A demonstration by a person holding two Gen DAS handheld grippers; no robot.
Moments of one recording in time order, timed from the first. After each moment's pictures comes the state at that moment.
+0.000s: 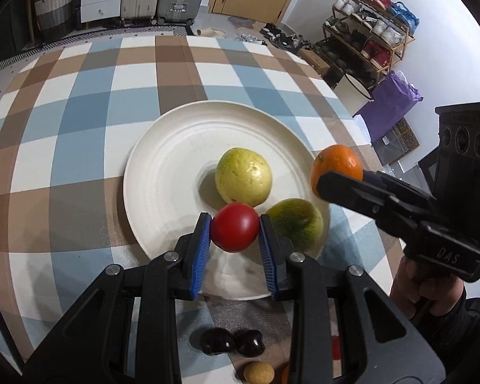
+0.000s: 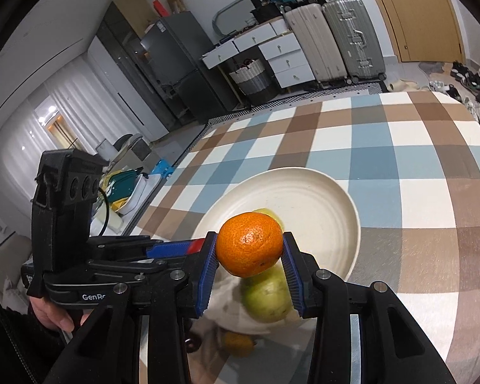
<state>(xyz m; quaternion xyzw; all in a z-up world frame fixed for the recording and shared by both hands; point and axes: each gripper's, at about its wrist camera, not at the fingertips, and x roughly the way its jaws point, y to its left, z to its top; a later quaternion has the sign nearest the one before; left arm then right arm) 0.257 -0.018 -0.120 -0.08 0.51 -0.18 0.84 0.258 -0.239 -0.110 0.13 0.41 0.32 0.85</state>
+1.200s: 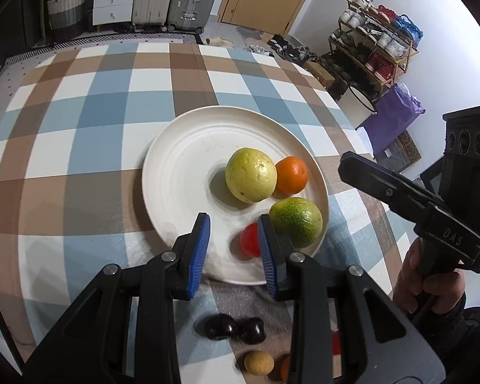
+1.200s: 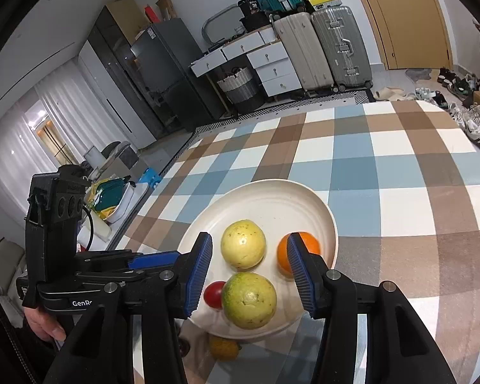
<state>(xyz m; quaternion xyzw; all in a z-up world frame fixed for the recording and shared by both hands) 0.233 -0.003 -0.107 -0.09 0.49 -0.16 0.85 0.256 -0.248 -0.100 0.12 0.39 0.29 0.87</state>
